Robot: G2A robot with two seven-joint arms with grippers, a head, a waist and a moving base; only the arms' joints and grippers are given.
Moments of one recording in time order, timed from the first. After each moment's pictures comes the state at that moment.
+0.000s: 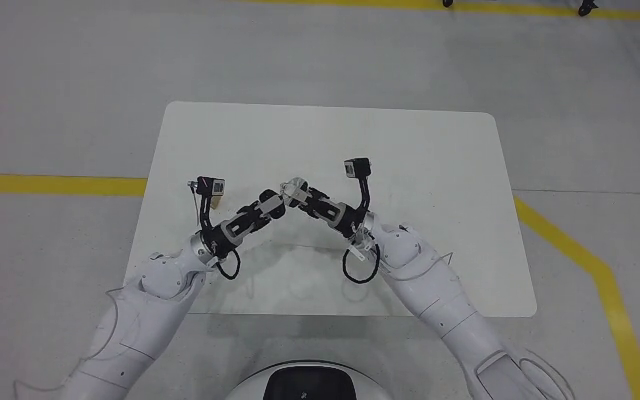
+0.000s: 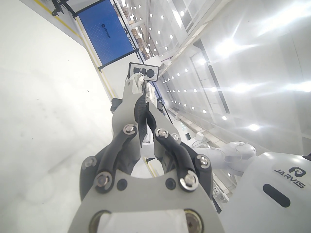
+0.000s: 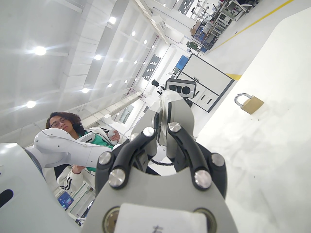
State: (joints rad) left arm 1.23 -1.17 -1.14 -1.41 -0.36 -0.71 -0.60; right arm -0.94 -1.28 0.84 -1.17 0.26 -0.78 0.49
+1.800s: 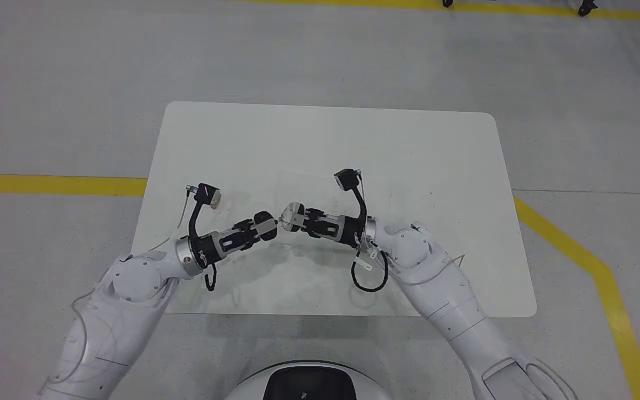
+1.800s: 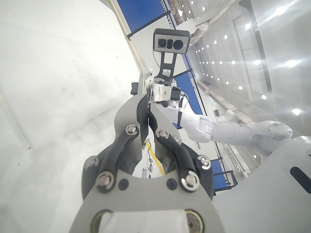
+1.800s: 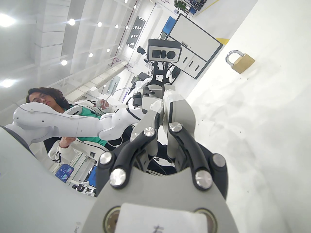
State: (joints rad) left arm 1.31 -1.11 -1.27 -1.53 -0.17 -0.56 -0.80; right arm -0.98 -1.26 0.93 -1.24 0.16 -0.68 0.75
